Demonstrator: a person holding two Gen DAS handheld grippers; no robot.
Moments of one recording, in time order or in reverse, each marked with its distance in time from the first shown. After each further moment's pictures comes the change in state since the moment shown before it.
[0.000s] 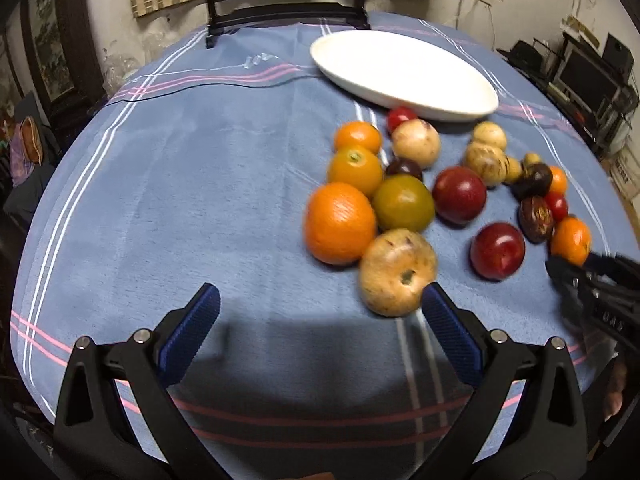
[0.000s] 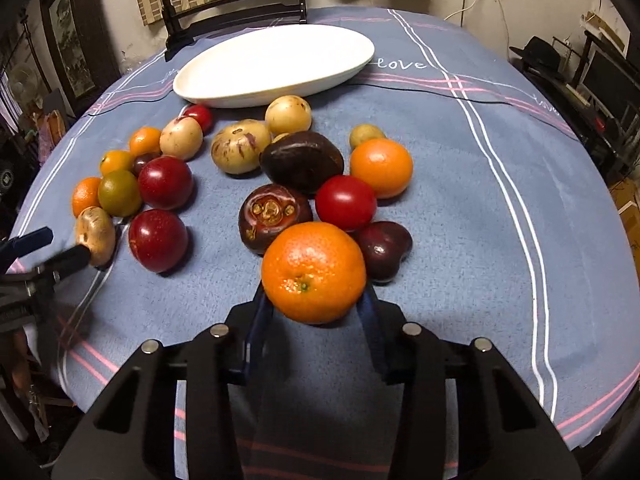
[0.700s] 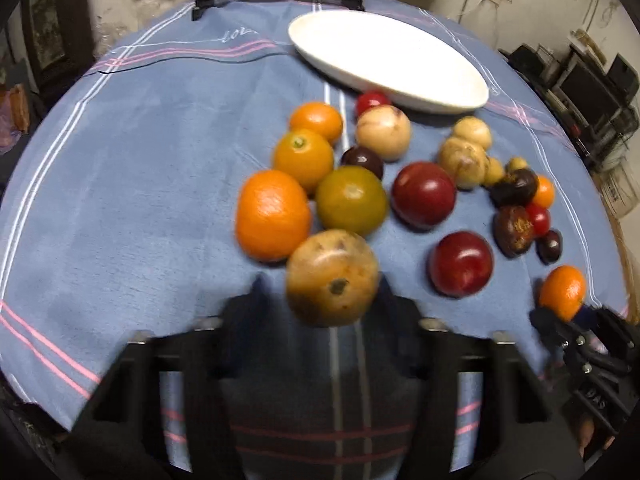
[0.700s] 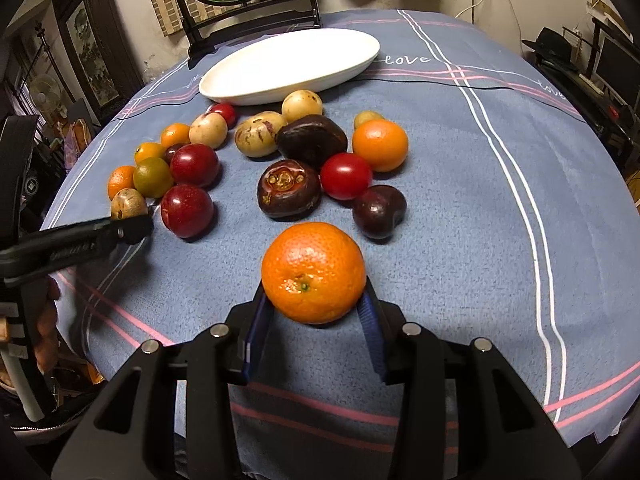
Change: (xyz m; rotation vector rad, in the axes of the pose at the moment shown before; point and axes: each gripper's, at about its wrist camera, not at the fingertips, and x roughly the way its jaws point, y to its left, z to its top) left arm 0.022 -0.029 0.010 -0.081 0.080 -0.092; right arm -0.018 -0.007 -0.024 0.000 -0.027 0.093
